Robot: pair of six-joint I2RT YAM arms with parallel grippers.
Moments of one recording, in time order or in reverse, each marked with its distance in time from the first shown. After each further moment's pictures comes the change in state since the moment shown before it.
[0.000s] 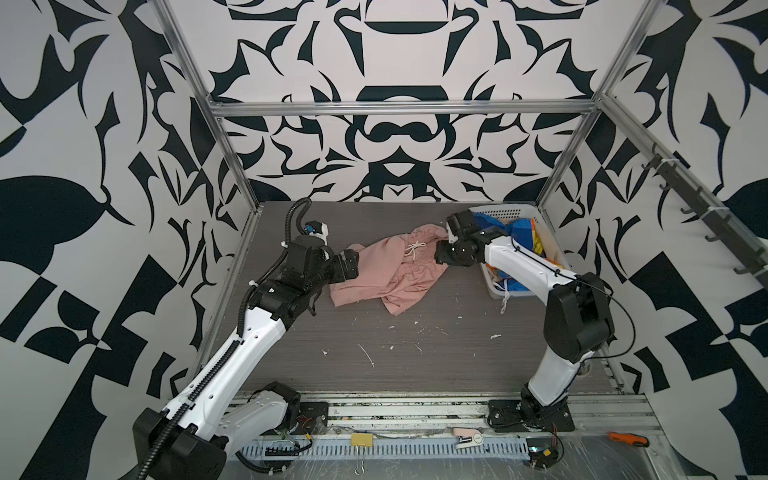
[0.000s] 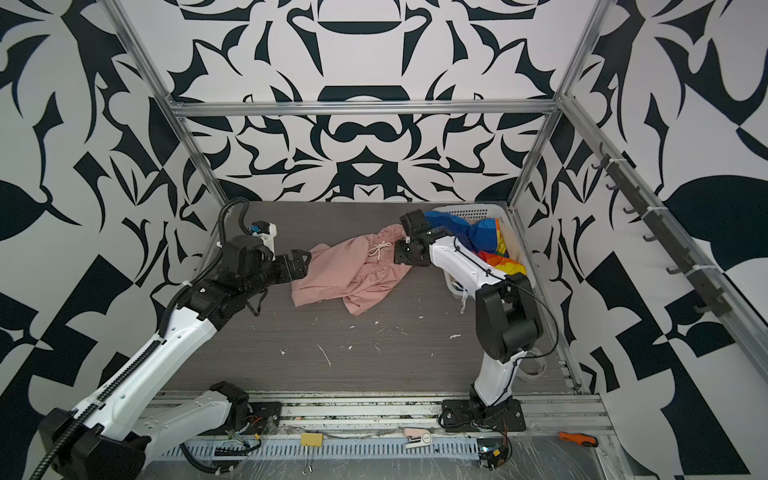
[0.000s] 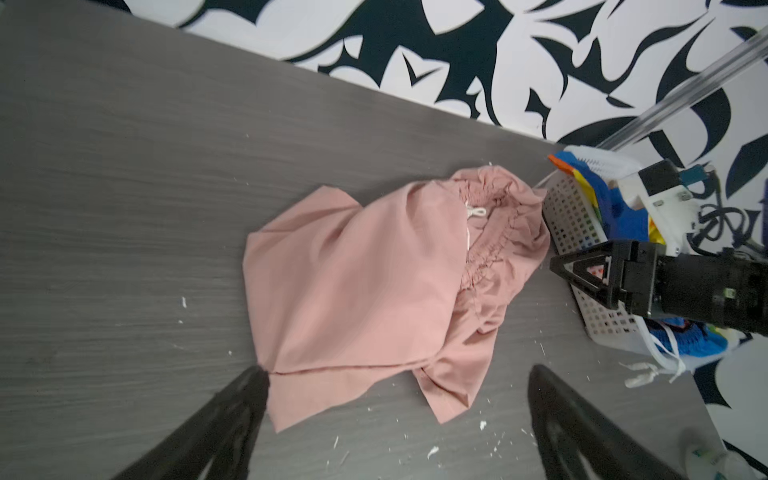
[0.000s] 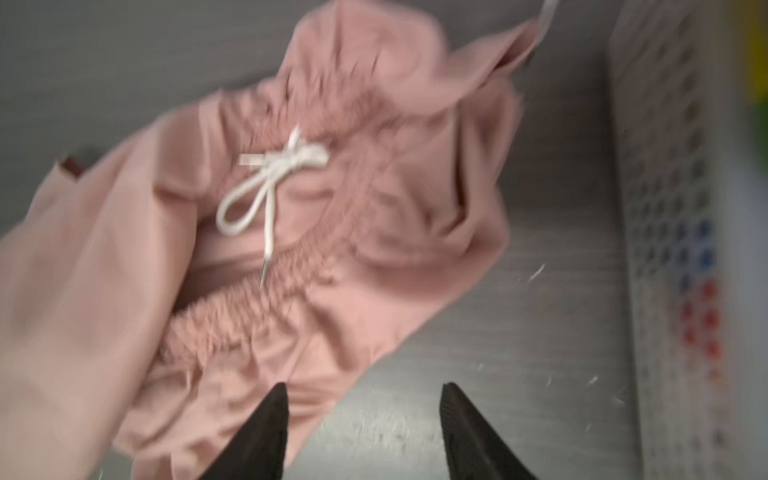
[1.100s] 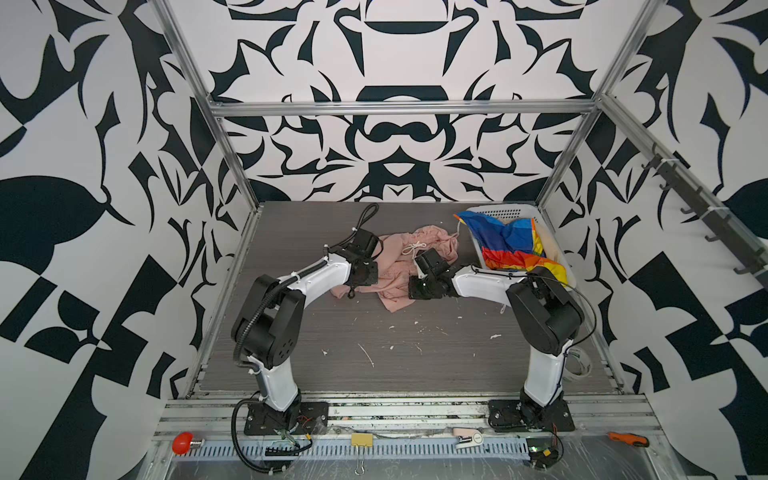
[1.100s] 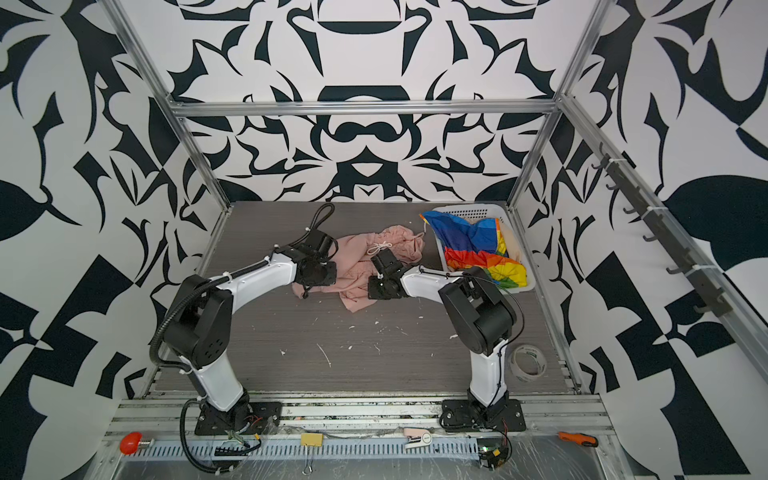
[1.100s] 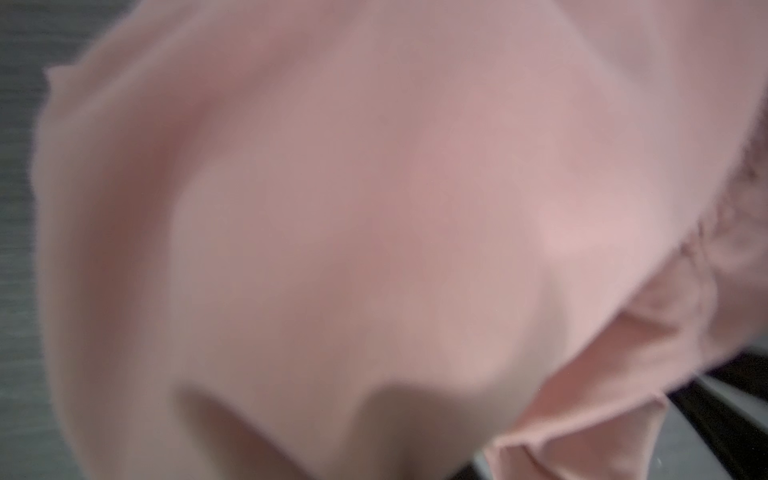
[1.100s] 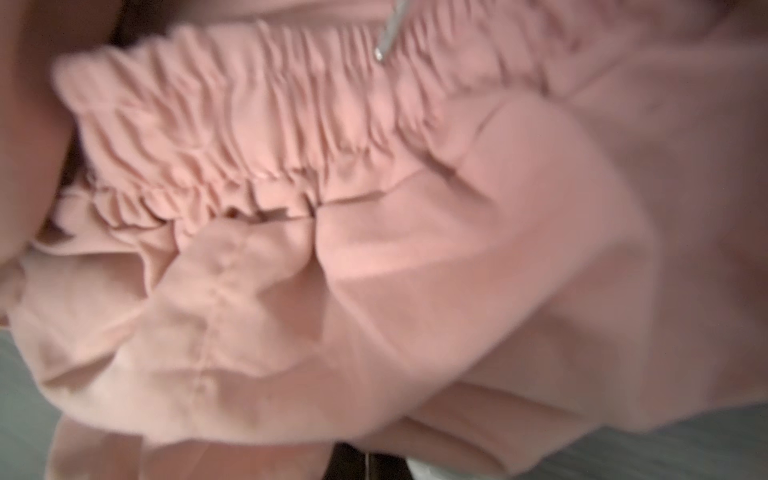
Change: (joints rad) left arm -0.039 0.735 0.280 -0.053 -0.057 0.063; right arm 0.189 0.169 -0.203 0.352 -0.090 0.116
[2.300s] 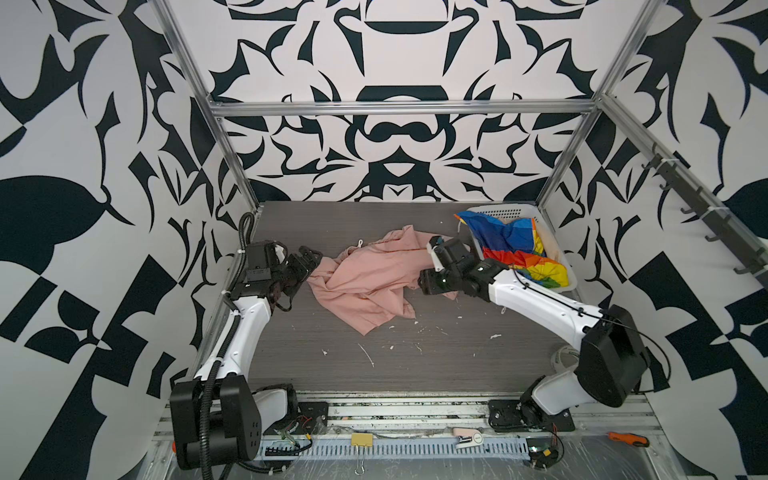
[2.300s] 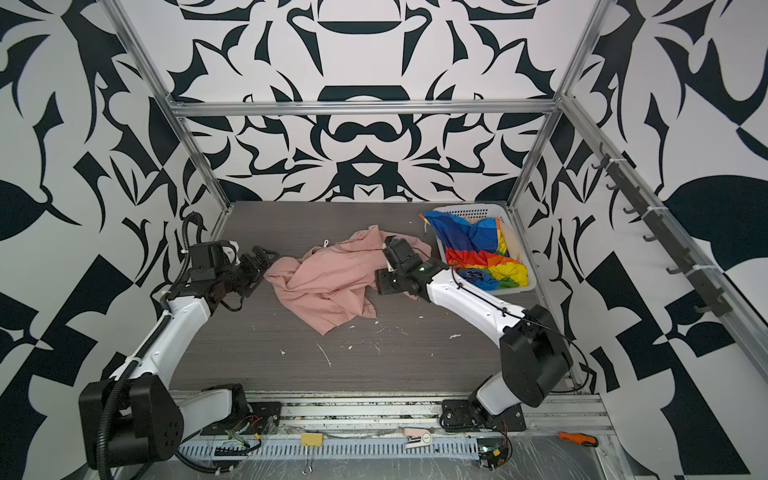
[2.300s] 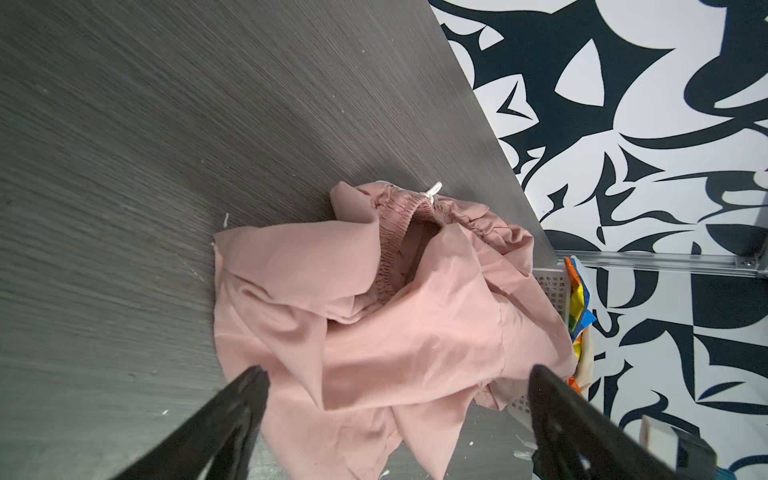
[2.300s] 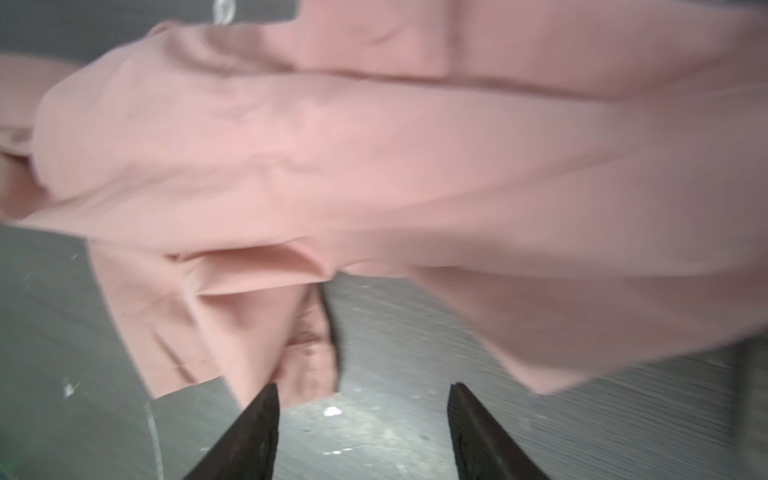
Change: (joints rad) left arm 0.547 -0.606 -0.431 0.211 0.508 -0.331; right arm 0.056 -0.344 -0.019 -0.219 0.097 -0.139
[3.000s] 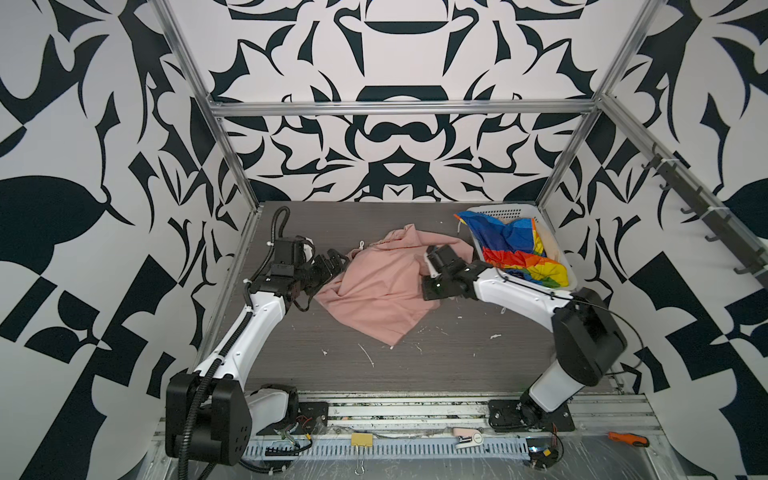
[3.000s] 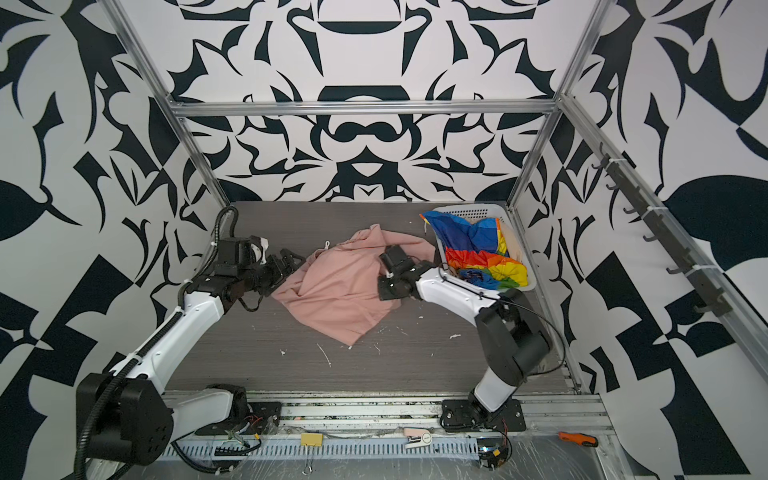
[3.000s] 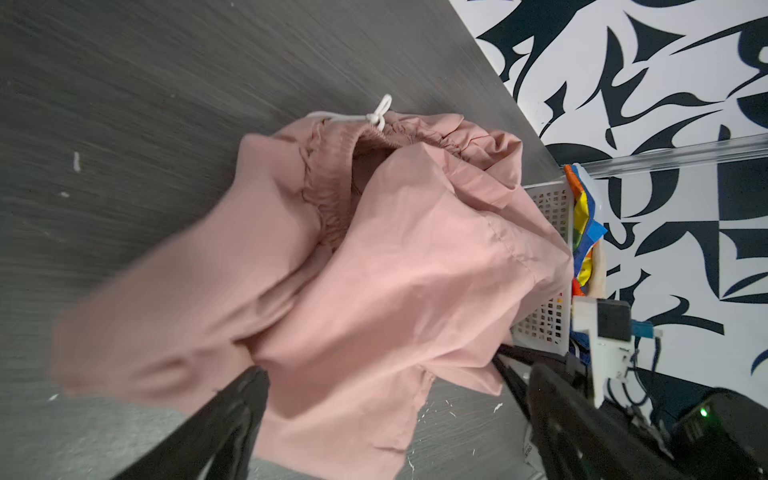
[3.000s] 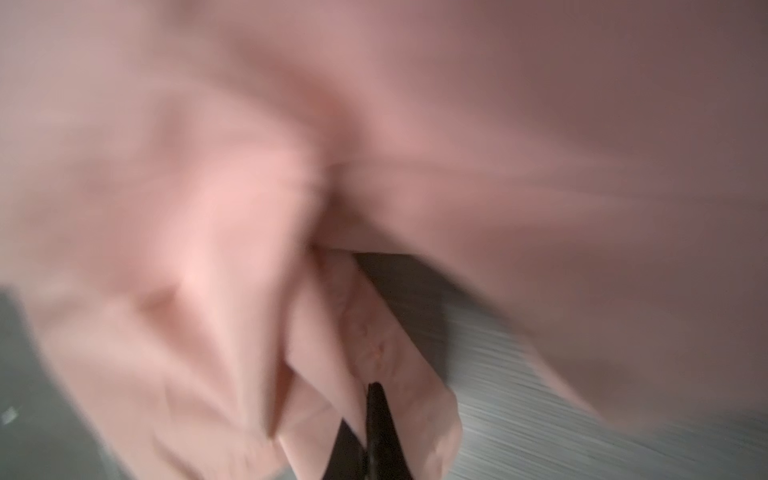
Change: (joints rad) left arm -0.217 0.023 0.077 -0.066 -0.037 0.035; right arm -0.107 0.056 -0.047 -0.019 0.027 -0.006
